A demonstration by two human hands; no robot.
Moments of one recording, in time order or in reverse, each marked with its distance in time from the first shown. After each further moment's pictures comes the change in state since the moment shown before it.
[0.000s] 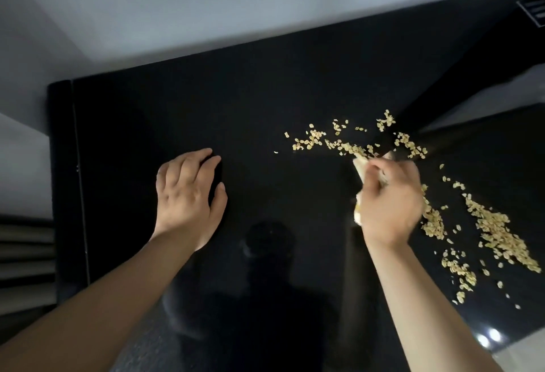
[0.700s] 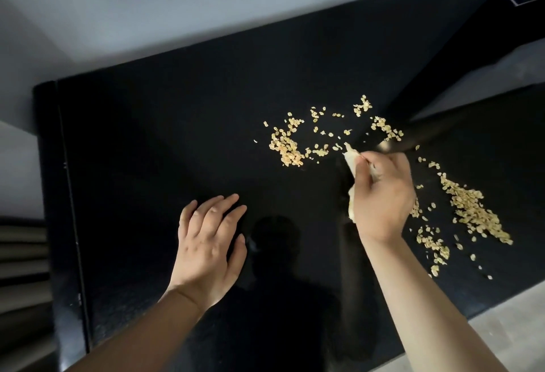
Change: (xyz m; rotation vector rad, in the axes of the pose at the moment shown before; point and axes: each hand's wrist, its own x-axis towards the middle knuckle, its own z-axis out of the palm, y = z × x) left_hand -0.079 0.050 0.008 -0.131 -0.043 0.230; right_hand -0.006 0.019 -0.024 0.088 -0.023 -0.006
